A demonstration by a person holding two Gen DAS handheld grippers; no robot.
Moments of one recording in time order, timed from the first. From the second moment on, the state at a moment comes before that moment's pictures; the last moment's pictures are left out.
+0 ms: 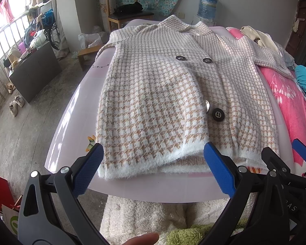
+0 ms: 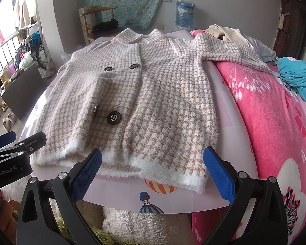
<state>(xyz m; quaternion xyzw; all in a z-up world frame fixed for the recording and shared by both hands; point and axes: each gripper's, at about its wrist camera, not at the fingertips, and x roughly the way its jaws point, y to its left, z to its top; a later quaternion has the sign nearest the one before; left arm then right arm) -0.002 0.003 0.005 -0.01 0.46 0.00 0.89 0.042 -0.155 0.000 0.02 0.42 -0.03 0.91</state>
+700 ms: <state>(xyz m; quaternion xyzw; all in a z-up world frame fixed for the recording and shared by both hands) -0.003 0.012 0.002 -0.01 0.46 0.01 0.89 0.042 -0.155 0.000 0.02 0.42 -0.03 0.91</state>
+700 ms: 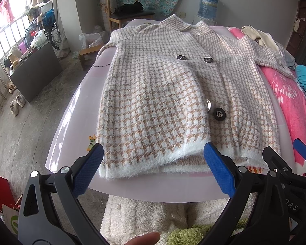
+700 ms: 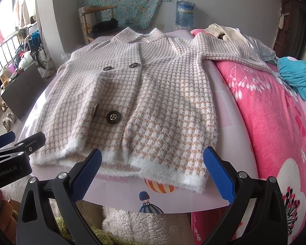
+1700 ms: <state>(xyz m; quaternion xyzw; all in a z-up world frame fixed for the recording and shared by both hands) -0.003 0.014 0.000 -0.02 0.46 0.00 0.89 0.045 -0.160 0.002 0.01 0.43 -0.03 0.90</state>
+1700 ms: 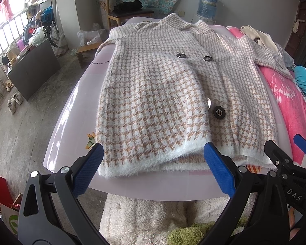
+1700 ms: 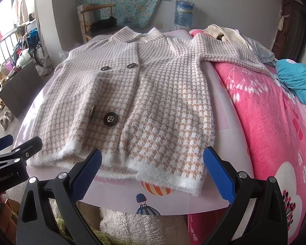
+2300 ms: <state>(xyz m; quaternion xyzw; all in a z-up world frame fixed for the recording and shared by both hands) 0.019 0.018 0.000 -0.01 0.46 0.01 0.89 0.070 -0.154 0.010 -0.02 0.42 -0.06 0.90</state>
